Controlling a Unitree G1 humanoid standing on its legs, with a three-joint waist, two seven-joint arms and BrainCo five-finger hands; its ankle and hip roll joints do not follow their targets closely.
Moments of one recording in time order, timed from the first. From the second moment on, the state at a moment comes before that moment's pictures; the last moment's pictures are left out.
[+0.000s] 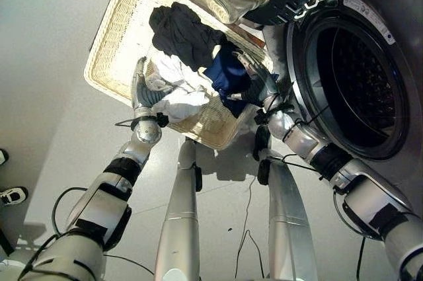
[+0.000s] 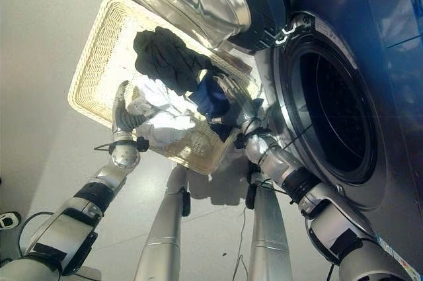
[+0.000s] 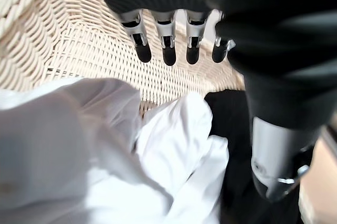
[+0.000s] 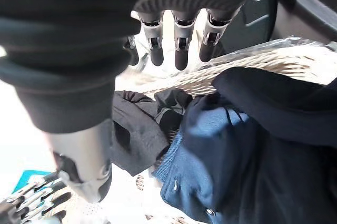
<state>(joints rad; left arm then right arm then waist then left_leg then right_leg) -0.81 0.48 -0.42 0.90 0.09 -0.36 0.66 -0.92 -0.50 0.71 0.50 -0.24 -0.12 -0.49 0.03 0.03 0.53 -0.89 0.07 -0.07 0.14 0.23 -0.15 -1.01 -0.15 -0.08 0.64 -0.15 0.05</state>
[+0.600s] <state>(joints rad) -0.81 0.60 -0.68 0.94 0.42 -0.24 0.56 -0.89 -0.57 0.70 0.50 -0.19 -0.12 -0.58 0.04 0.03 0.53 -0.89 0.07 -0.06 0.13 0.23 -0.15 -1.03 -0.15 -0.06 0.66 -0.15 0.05</state>
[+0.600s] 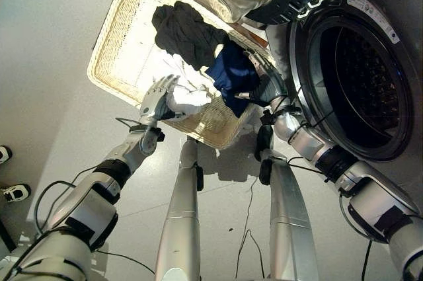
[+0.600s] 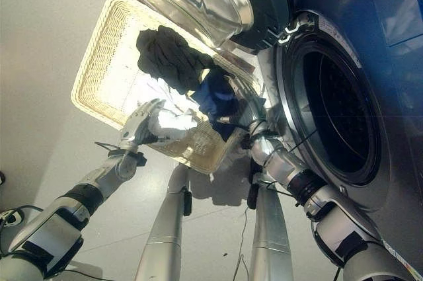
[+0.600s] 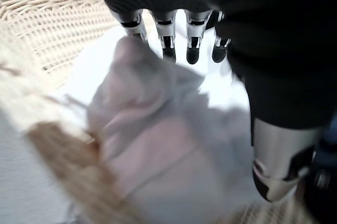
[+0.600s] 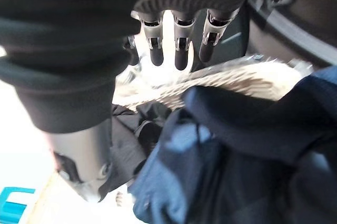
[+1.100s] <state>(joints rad) -0.90 0.61 -0.76 1.02 0.45 -0.16 0.57 -0.91 -0.58 0.70 0.50 -0.16 -0.13 -0.60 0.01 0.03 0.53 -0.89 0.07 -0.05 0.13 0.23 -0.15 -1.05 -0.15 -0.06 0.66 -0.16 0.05</state>
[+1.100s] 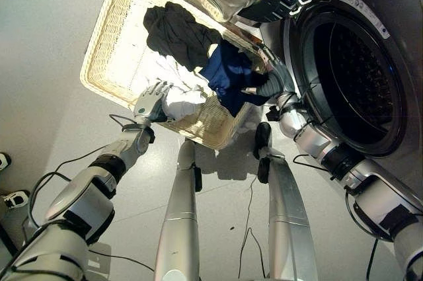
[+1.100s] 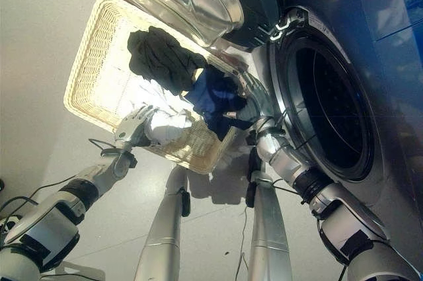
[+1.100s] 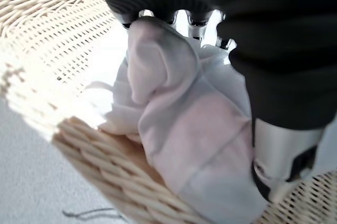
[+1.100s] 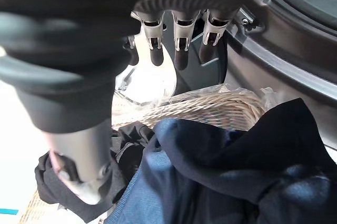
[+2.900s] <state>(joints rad) -0.99 0.57 -0.67 1.09 0.28 -0.06 0.45 -0.94 -0.55 0.67 0.47 -0.04 -0.15 -0.65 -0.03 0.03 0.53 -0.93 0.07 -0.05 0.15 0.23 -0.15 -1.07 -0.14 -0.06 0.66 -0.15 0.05</state>
